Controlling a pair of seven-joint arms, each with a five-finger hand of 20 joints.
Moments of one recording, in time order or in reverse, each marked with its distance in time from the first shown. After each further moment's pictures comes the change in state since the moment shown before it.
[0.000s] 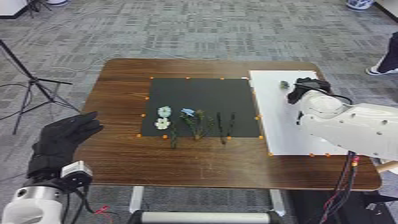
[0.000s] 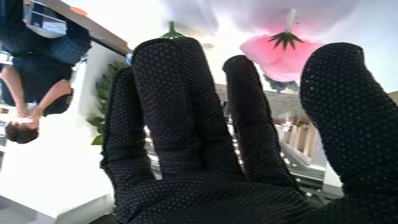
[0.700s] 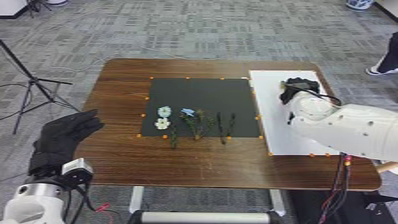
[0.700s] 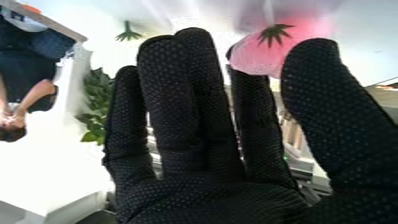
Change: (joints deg) left arm -1.8 -0.5 0.5 0.5 0.2 -0.4 -0.6; right arm -2.0 -3.2 0.9 1.4 -1.5 2.0 -0.3
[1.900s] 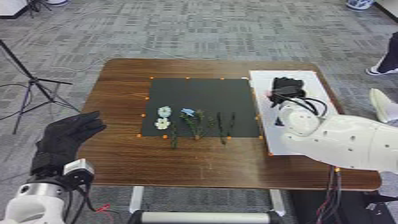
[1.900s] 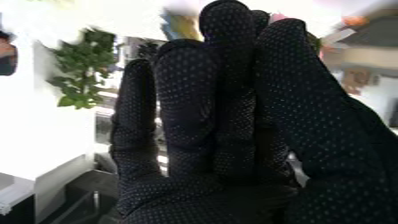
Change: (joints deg) left arm -0.4 -1.3 -0.2 0.3 1.6 -1.6 -2.5; right arm -2.4 -2.8 -2.1 -1.4 -9.7 13.4 1.2
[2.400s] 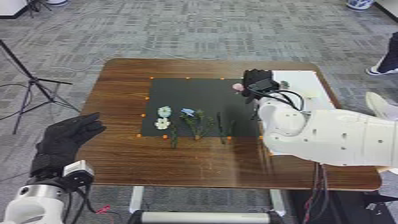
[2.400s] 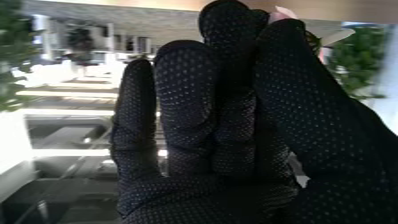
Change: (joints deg) left arm 0.6 -0.1 -0.2 -0.1 0.0 0.2 -0.1; right arm 4.0 -3.3 -1.3 -8.1 -1.5 2.2 -4.3
